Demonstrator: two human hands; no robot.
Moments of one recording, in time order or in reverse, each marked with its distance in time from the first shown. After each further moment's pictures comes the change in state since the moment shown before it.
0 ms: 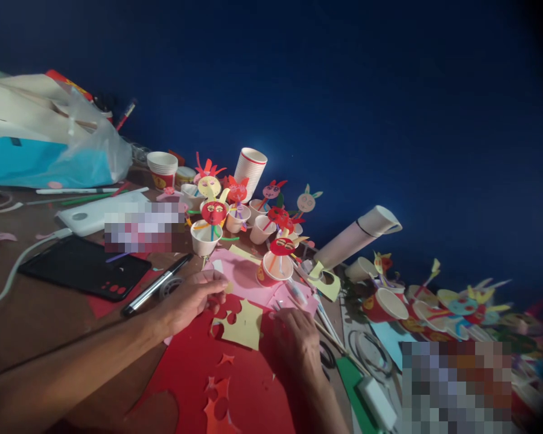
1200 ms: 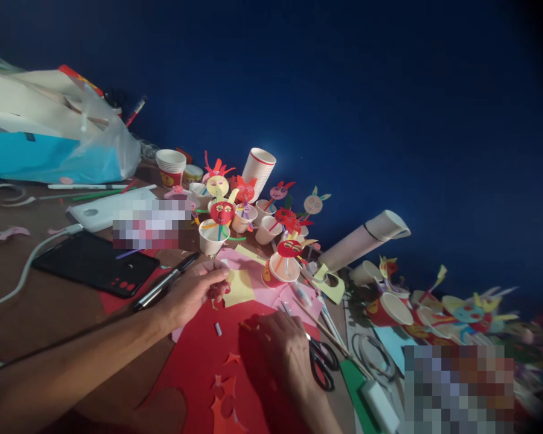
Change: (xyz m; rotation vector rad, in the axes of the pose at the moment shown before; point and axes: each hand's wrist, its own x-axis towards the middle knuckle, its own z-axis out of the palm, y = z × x) left_hand -0.002 0.011 -0.005 -0.086 0.074 0.127; right_hand 0.015 -0.043 0.002 -0.017 -0.272 0.072
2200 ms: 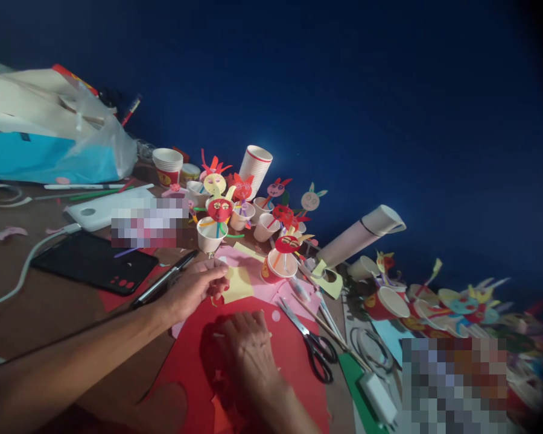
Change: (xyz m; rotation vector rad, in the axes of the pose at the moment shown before) left_hand 0.005 -0.005 -0.004 0.052 -0.022 -0.030; right_hand 0.012 -0.055 0.021 -0.008 -0.074 -0.108
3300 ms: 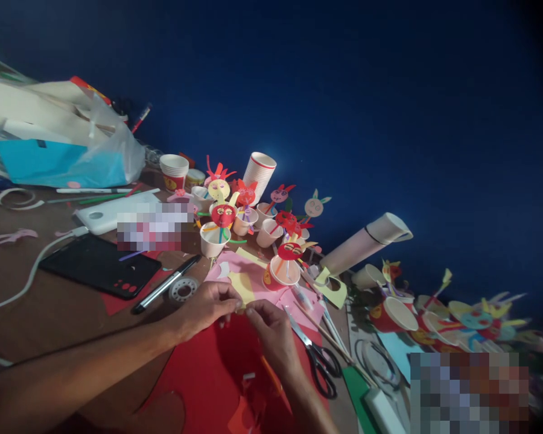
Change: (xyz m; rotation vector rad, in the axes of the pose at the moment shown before) left_hand -0.010 -0.012 0.014 0.500 -0.134 0.031; right_hand 0.026 0.030 -0.031 1.193 -0.019 0.655
